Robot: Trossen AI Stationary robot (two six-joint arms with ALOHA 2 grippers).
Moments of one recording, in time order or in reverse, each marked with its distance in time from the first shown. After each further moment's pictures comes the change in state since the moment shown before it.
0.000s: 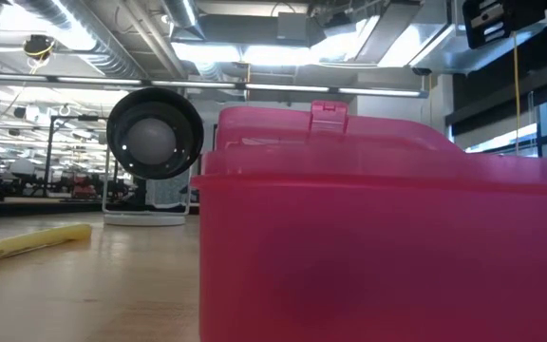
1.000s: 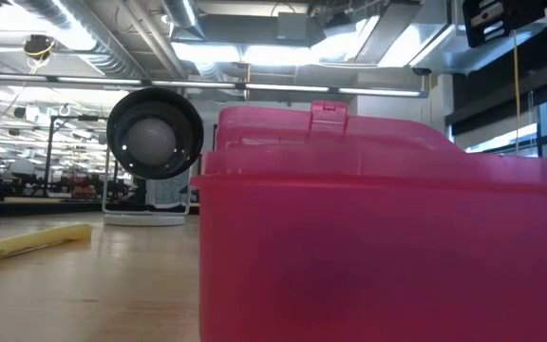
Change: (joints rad) left arm 0.018 -0.010 0.013 -0.036 0.018 0.066; right arm 0.000 0.000 0.000 0.009 0.000 0.000
